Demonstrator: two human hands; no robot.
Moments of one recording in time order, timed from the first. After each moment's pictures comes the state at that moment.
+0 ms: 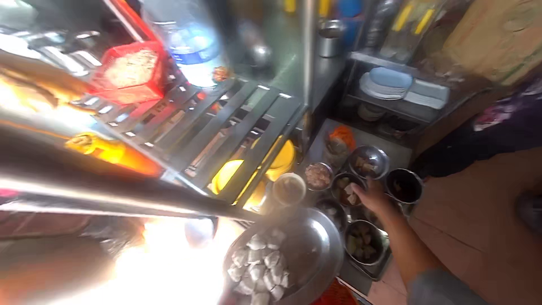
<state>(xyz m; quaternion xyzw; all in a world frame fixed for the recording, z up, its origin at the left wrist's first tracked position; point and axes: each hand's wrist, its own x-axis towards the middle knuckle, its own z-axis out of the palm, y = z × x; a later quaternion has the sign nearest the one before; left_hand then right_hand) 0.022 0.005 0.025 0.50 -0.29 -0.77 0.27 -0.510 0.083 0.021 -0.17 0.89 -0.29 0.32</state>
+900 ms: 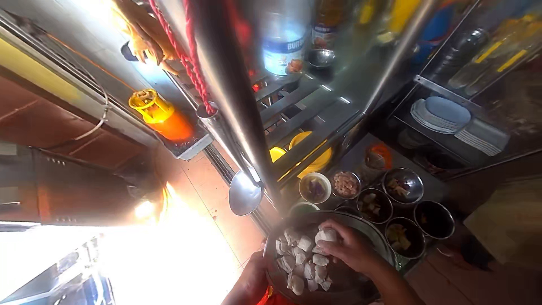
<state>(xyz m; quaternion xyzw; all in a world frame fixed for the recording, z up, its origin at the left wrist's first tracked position) -0.035 0.007 0.037 0.47 -0.26 -0.81 0.25 -0.331 0.067 0.093 -0.42 0.62 -0.35 0.57</state>
